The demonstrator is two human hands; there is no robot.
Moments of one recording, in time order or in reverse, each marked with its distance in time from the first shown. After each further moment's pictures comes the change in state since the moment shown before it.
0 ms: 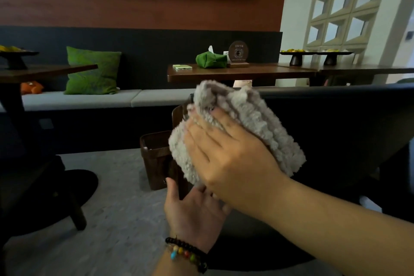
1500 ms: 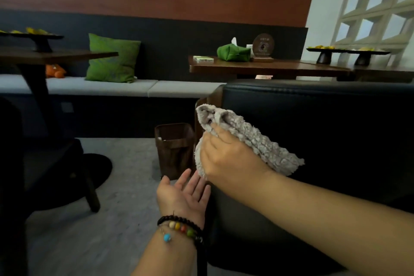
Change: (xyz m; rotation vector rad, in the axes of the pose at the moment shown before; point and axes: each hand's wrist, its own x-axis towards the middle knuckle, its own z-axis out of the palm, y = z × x) left_hand 0.003 0.050 0.002 0.128 0.651 0.259; right_hand 0.022 -0.038 0.040 -0.094 -0.383 -0.269
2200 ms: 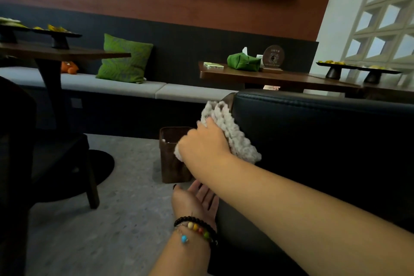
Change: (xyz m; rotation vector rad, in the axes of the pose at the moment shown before) left_hand -0.006 -0.014 0.013 0.031 0.104 -0.042; right_hand 0.074 -0.001 -0.017 0.366 -0.230 0.112
